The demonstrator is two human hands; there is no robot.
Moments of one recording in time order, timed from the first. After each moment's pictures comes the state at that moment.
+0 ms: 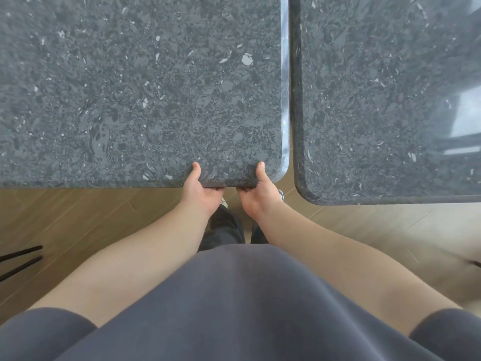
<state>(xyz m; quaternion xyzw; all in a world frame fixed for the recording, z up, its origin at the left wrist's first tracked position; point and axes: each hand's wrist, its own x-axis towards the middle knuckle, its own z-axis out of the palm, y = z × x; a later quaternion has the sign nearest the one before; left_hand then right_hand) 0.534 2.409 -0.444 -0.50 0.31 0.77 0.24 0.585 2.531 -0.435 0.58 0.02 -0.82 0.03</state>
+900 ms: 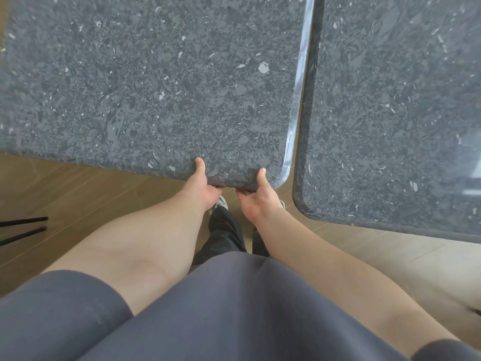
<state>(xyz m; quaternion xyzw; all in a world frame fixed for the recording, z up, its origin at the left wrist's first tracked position) 0.528 2.419 -0.447 -0.56 0.36 0.71 0.23 0.588 2.547 -0.442 0.56 0.00 -0.82 0.07</state>
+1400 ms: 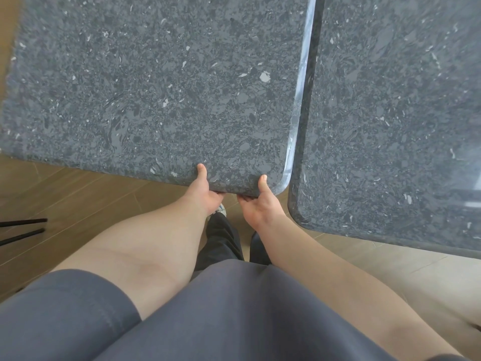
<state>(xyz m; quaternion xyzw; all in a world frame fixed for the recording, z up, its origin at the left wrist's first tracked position) 0.528 2.435 -0.445 -0.56 0.38 0.71 0.21 0.585 2.562 -0.440 0.55 0.02 -0.83 0.09</state>
